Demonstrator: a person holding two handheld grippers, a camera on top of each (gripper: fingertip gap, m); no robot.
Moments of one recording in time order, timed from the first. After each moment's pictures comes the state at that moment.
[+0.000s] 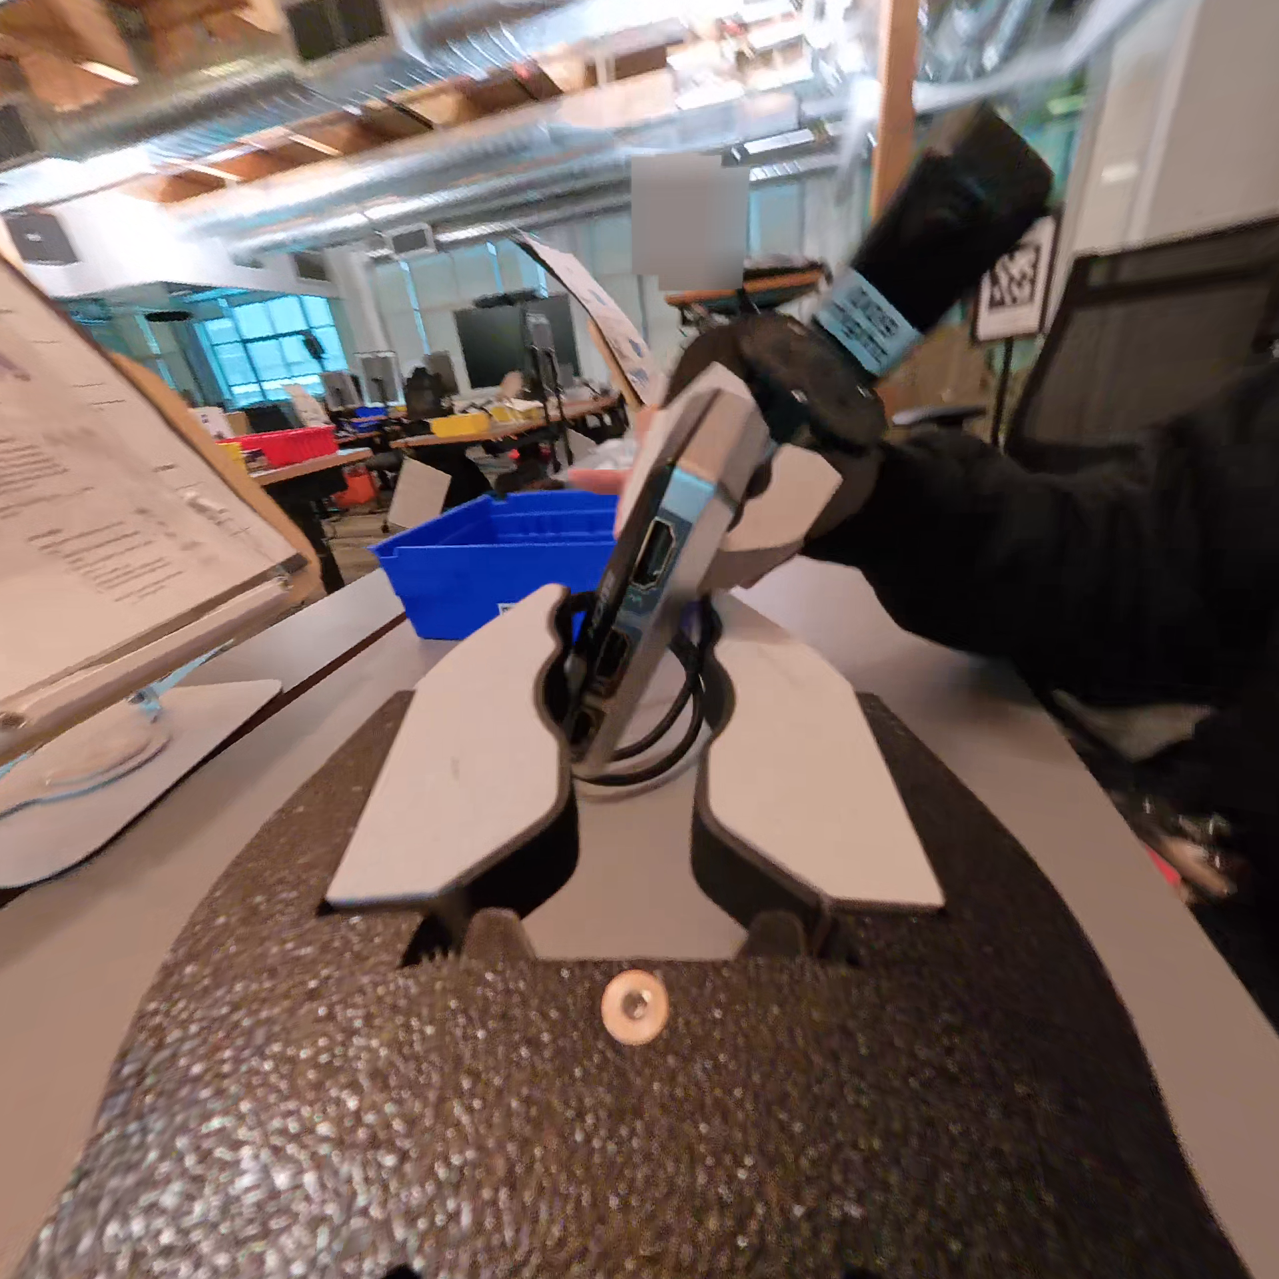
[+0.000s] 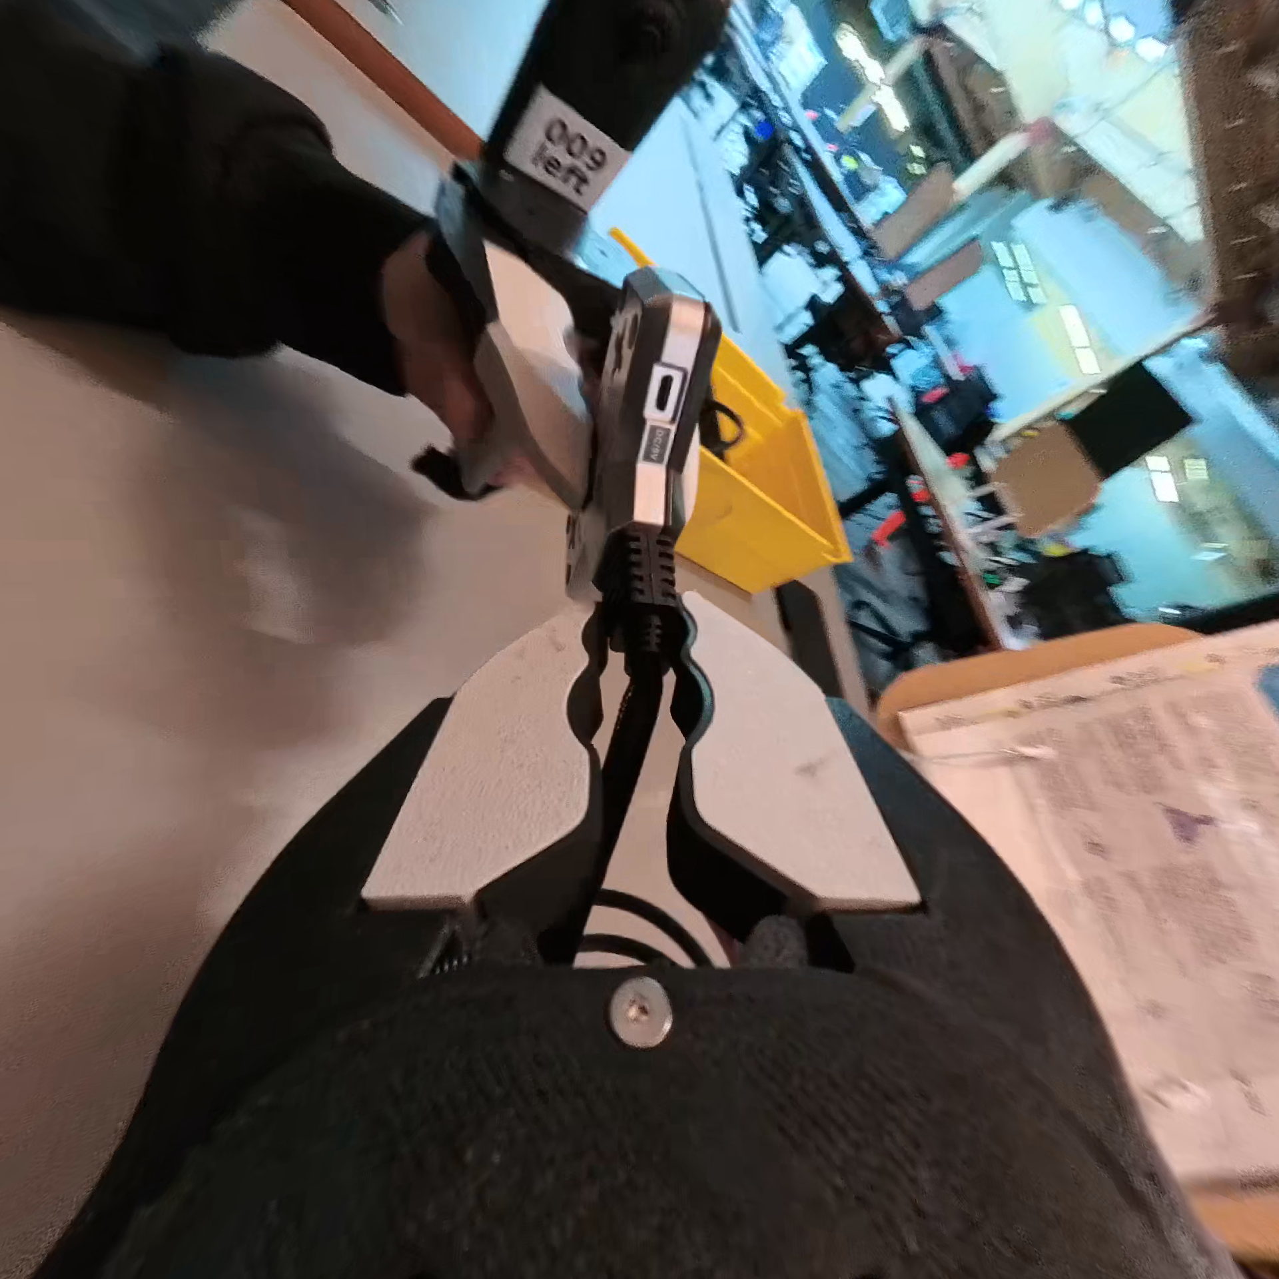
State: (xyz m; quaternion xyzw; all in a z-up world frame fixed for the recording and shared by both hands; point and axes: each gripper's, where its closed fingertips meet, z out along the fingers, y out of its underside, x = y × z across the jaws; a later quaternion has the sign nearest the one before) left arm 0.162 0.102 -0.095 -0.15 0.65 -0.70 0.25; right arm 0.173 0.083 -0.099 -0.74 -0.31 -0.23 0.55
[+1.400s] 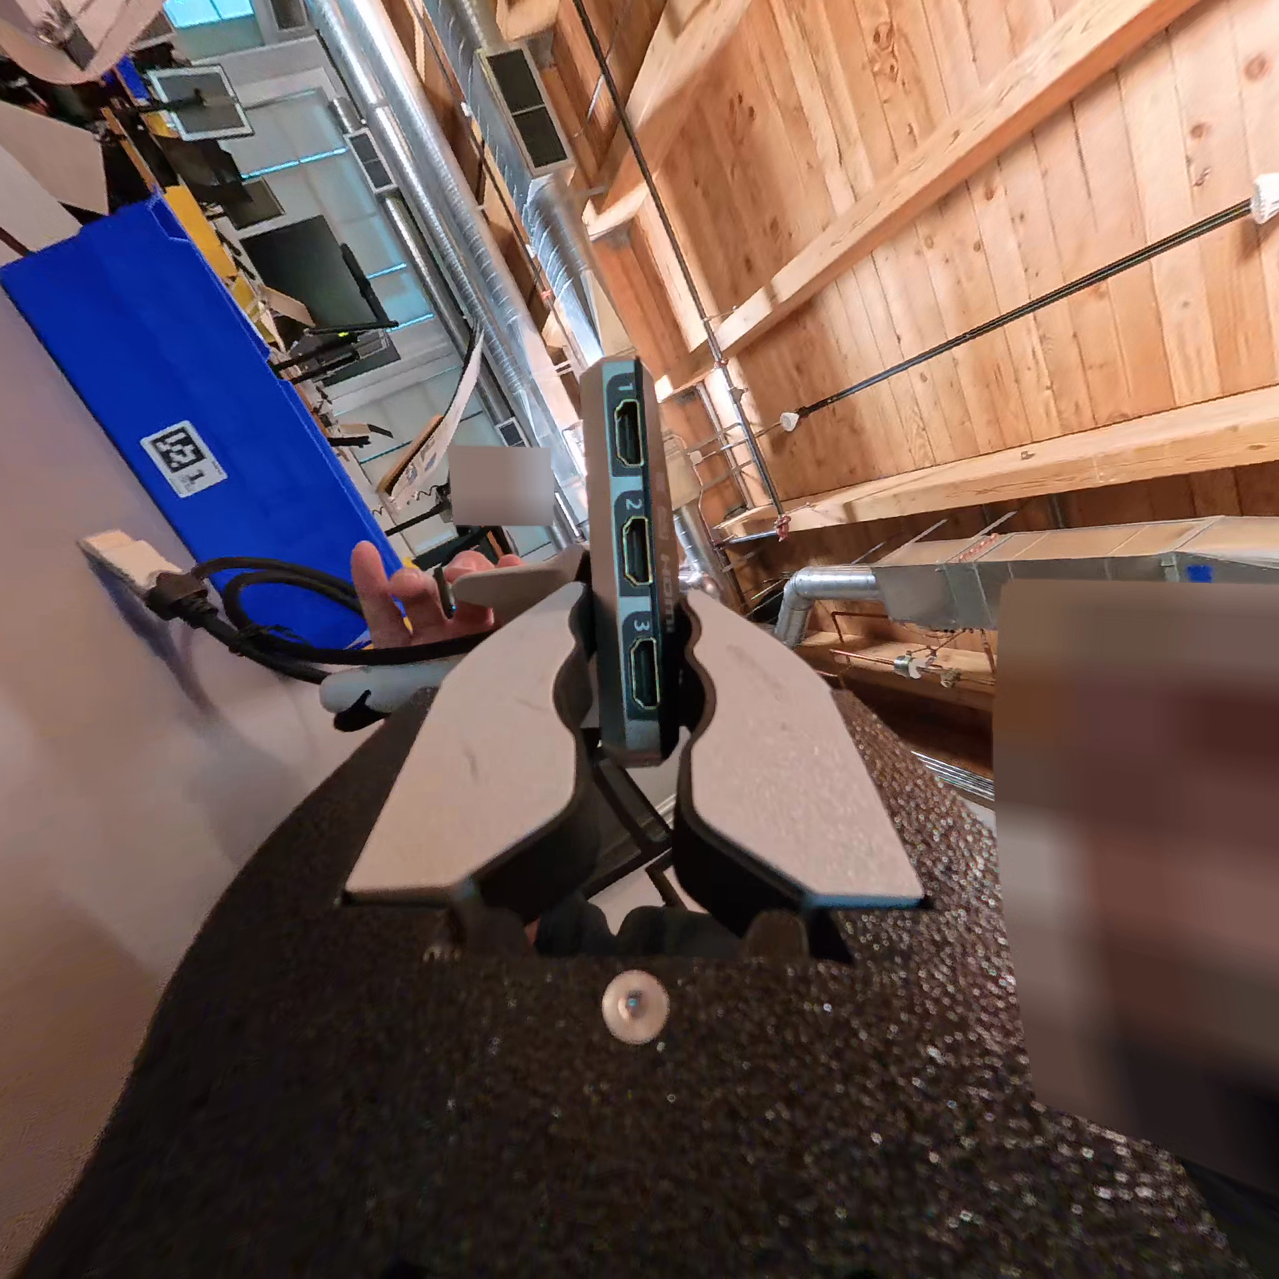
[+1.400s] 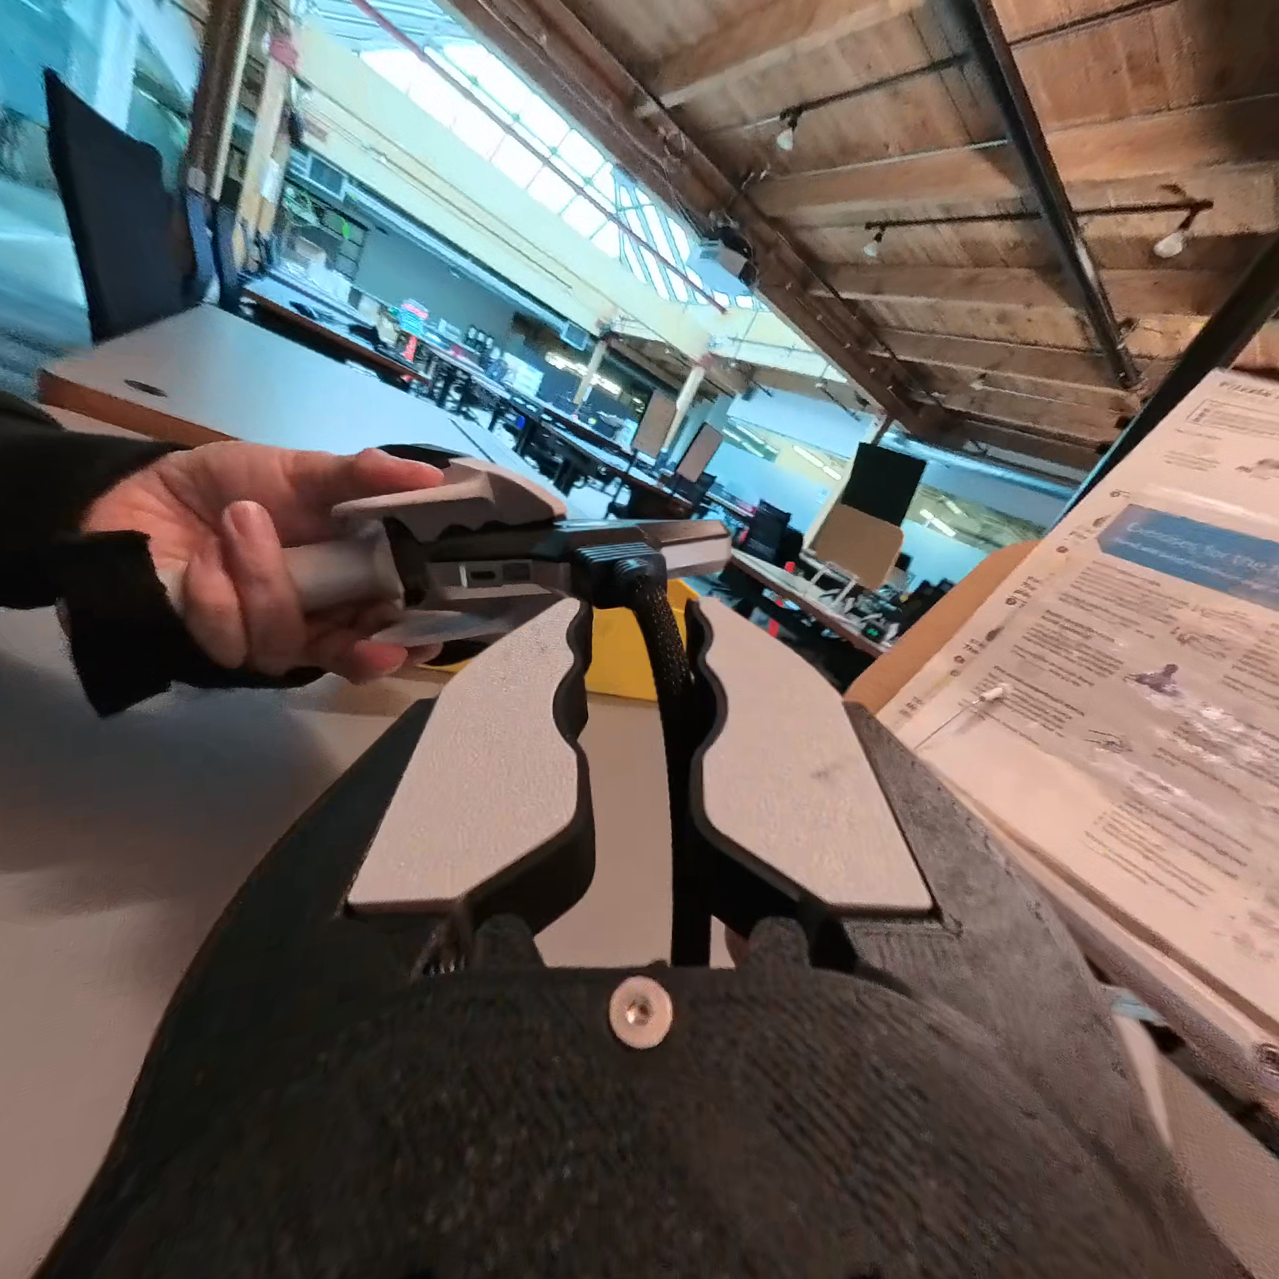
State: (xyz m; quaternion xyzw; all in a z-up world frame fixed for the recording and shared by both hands) left arm 0.193 0.127 -0.096 -0.41 0.29 -0.83 -0.26; right arm 0.209 0.094 -0.092 -0.62 -0.12 -0.21 0.75
